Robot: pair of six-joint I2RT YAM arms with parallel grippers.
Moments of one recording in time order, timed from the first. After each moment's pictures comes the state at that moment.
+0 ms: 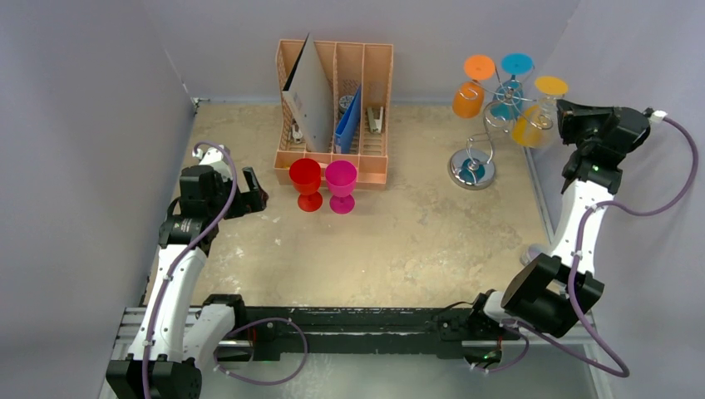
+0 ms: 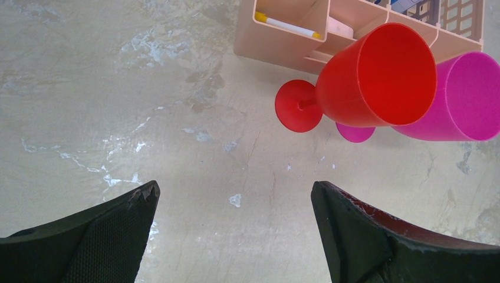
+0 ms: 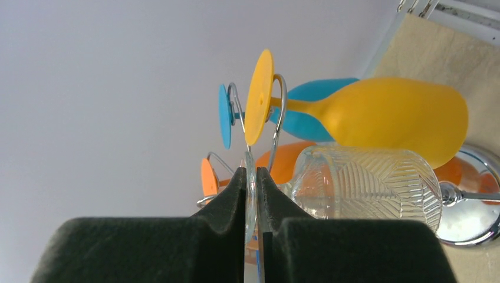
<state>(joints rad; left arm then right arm) -0.01 0.85 0.84 -0.61 0.12 -0.28 -0.57 1.33 1.28 -0.12 -0.34 1.20</state>
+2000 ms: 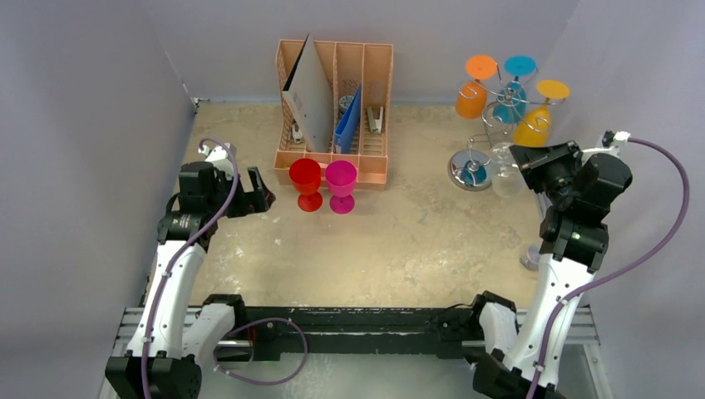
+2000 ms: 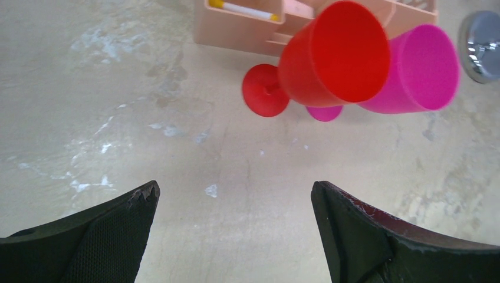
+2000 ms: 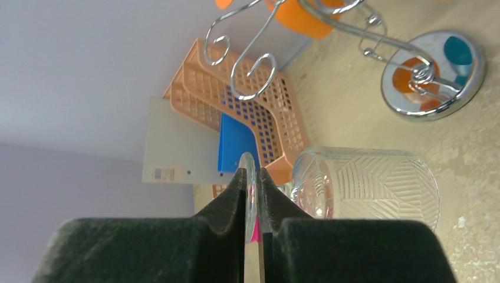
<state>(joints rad) -0.01 0.87 0.85 -0.63 0.22 -0.27 -0.46 0.83 1.21 -0.63 -0.44 0.88</state>
